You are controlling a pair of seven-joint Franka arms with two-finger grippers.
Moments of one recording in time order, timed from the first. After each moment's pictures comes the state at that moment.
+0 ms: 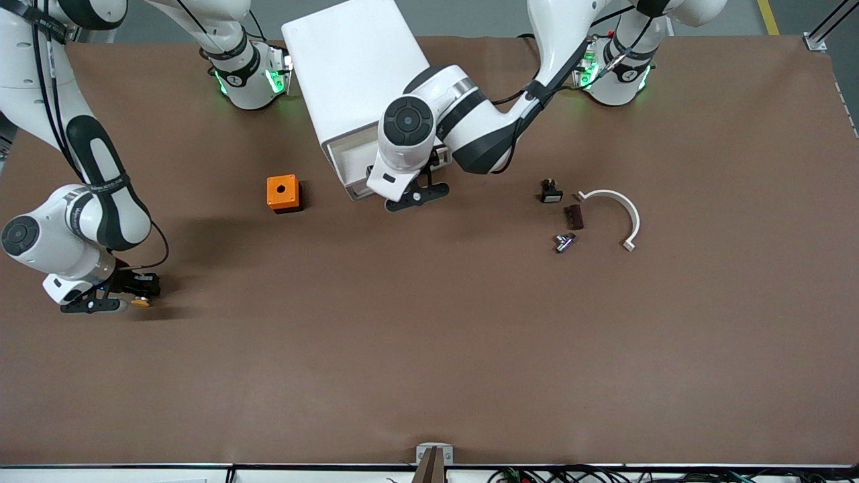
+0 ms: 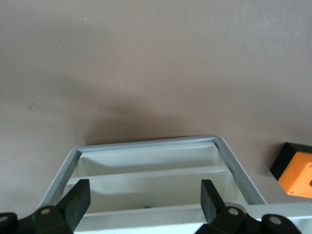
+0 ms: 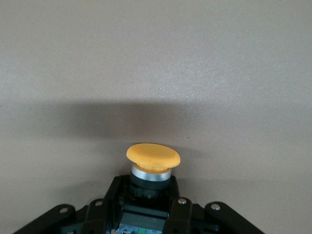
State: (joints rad) left arm -0.74 0.66 -0.22 -1.30 -0.19 1.86 -1.17; right arm -0.25 0.61 -0.05 -1.91 0.08 2.58 -0.40
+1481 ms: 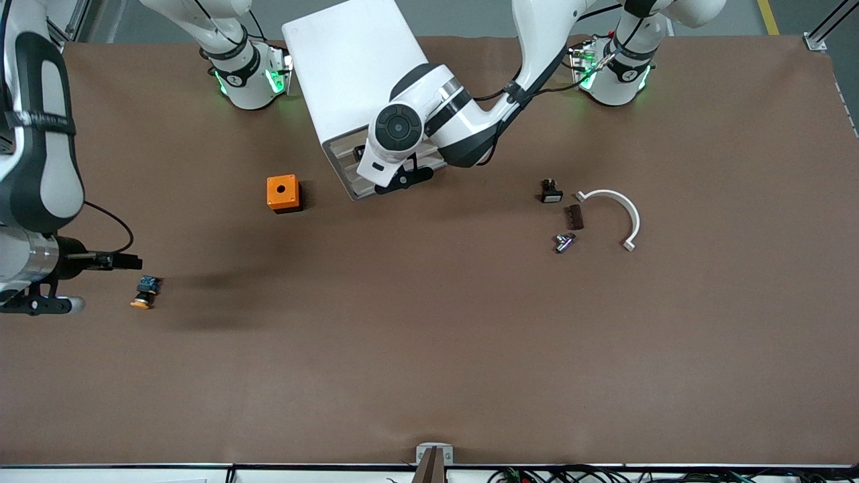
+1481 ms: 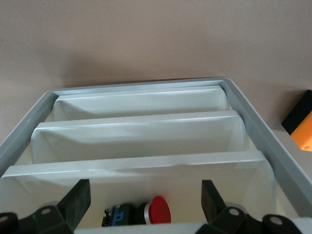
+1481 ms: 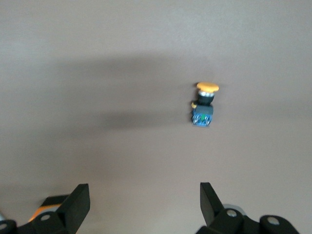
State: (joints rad) left arm -0.78 0.68 -0.22 -1.34 -0.38 1.86 -1.17; right arm -0.11 0.39 -0.04 -1.51 0.01 1.69 -0.10
